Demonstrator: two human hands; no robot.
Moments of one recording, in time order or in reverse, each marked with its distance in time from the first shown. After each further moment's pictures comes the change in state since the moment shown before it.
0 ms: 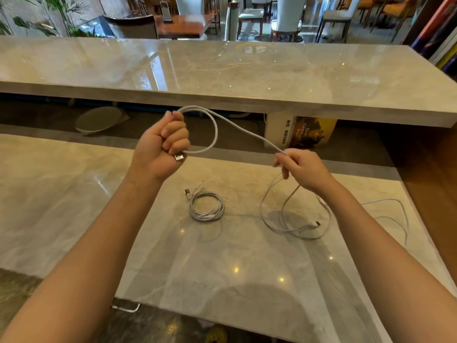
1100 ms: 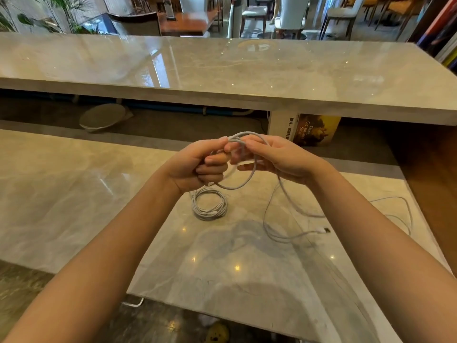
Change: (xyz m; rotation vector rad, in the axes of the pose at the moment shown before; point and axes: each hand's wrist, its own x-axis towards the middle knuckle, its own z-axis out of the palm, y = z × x) left_hand 0.002 -0.044 0.014 0.680 -0.052 -0.347; right_hand 0.008 -0.063 0.005 0.609 -0.550 -0.034
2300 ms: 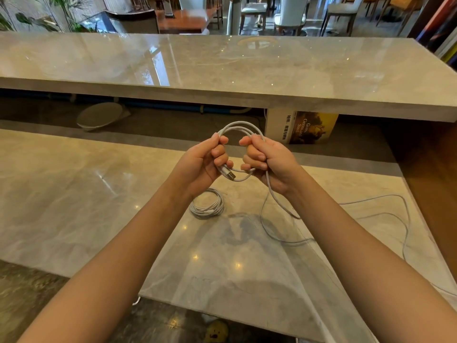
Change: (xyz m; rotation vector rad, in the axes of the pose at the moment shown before) left_hand 0.019 -0.024 0.018 -0.168 0.491 0.278; right_hand 0.009 0.025 0.020 0.716 0.260 -0.068
